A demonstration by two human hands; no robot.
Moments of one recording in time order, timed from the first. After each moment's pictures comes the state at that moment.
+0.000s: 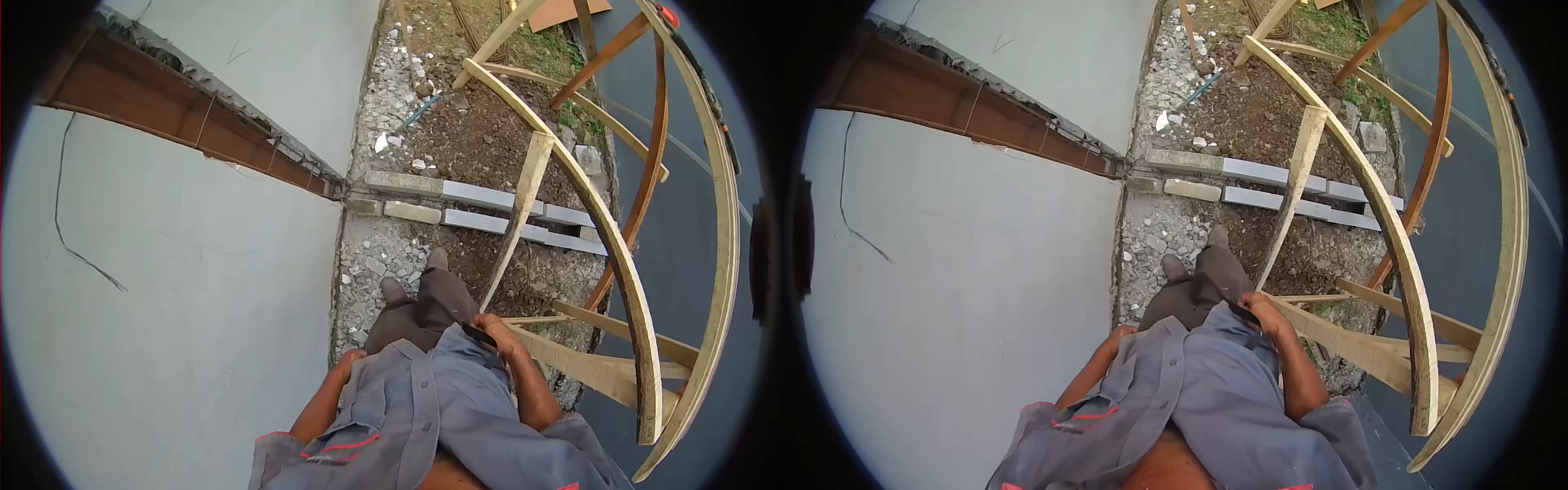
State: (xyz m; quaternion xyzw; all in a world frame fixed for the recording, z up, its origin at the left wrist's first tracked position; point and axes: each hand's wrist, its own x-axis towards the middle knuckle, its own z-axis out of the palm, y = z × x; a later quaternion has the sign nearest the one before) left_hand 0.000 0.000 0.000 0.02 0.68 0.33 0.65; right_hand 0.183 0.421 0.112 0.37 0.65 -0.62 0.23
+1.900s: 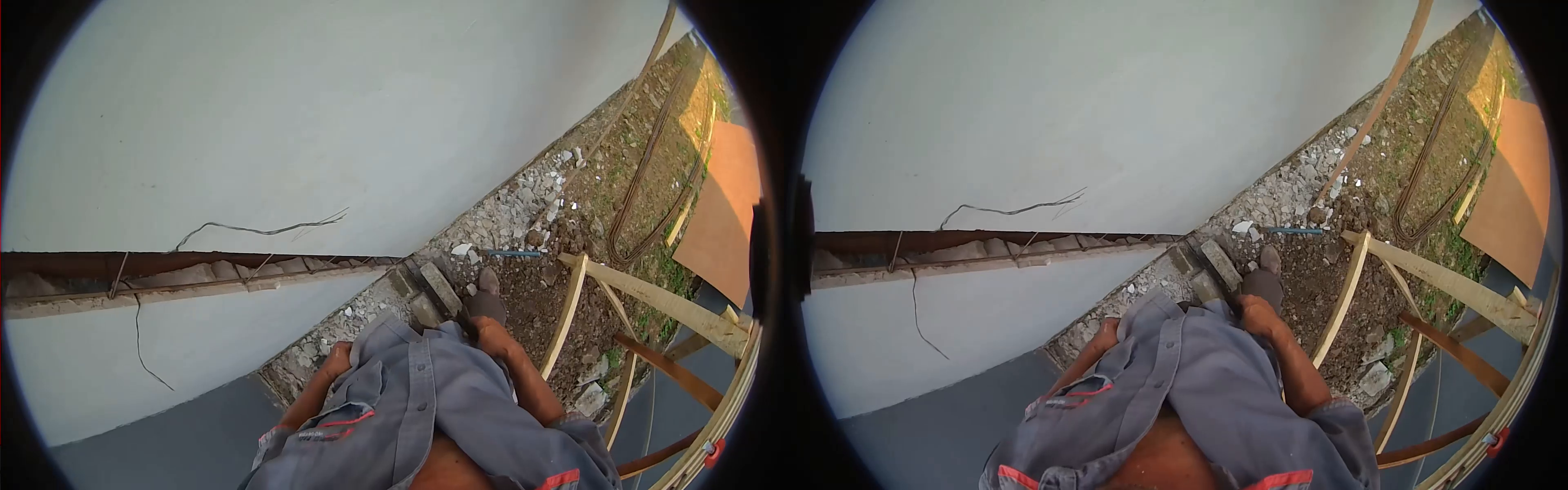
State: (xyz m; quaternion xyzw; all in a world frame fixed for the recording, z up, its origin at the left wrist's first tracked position) left_hand -0.197 0.338 0.152 -0.05 0.87 0.36 0.32; right_hand -0.313 0.766 0.108 -0.10 0.83 -0.44 0.35
